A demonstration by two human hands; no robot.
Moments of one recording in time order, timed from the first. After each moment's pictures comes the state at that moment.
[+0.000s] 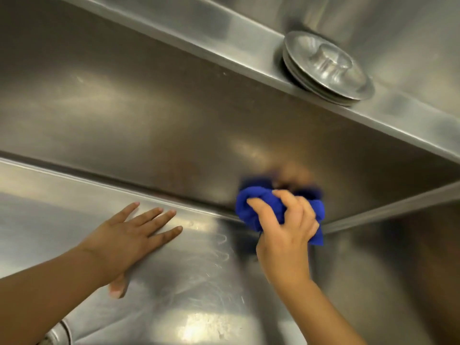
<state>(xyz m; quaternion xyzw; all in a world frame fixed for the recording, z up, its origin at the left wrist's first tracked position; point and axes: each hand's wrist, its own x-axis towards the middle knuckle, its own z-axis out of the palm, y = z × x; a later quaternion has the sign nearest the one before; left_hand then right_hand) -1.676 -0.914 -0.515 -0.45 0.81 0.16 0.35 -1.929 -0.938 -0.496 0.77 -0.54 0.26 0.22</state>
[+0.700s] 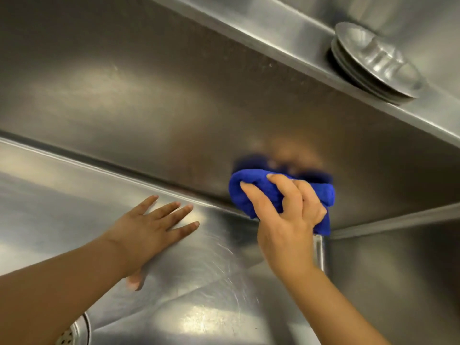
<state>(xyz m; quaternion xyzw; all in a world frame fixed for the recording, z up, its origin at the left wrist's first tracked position) -1.673 -0.914 -0.524 -0.45 0.82 0.16 0.33 -1.899 -0.949 -0.490 0.79 -0.47 0.29 0.26</state>
